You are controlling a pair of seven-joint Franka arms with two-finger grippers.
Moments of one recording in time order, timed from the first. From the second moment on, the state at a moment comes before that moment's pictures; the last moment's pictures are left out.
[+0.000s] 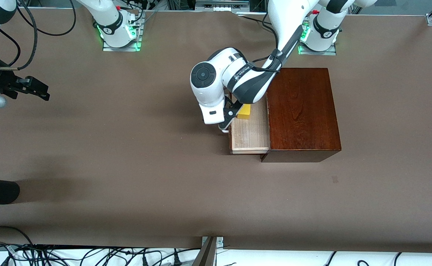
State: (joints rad) left arm -0.72 0.78 -0.11 -1.18 0.06 1.84 -1.76; right arm 0.19 0.02 -0.18 -1.66 -0.04 1.66 0.04
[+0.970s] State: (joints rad) left arm -0.65 0.78 -0.15 -1.17 0.02 1.78 -1.62; right arm 0.19 0.01 -0.18 -1.65 -0.04 1.66 0.04
